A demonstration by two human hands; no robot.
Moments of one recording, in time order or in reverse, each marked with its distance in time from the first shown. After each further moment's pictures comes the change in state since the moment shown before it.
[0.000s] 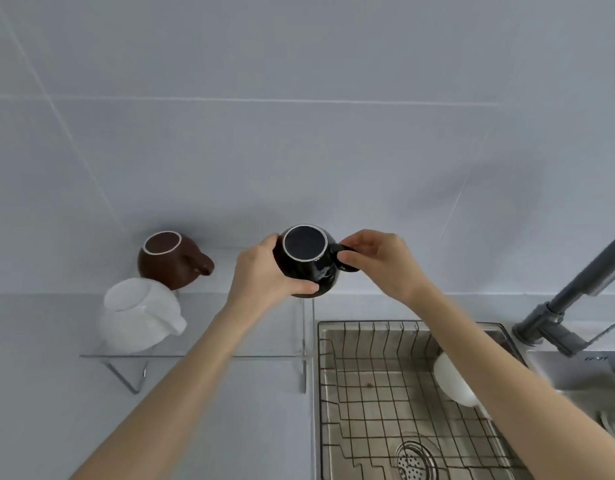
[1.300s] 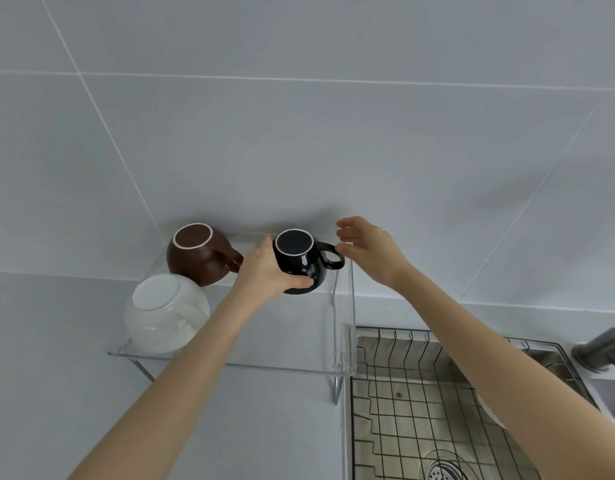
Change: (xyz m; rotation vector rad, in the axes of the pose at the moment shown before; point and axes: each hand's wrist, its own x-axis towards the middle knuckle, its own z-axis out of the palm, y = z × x) left_hand 0.055 -0.074 -0.021 0.162 -0.037 -0.166; right_hand 0.083 0.015 0.069 -0.256 -0.119 -0.018
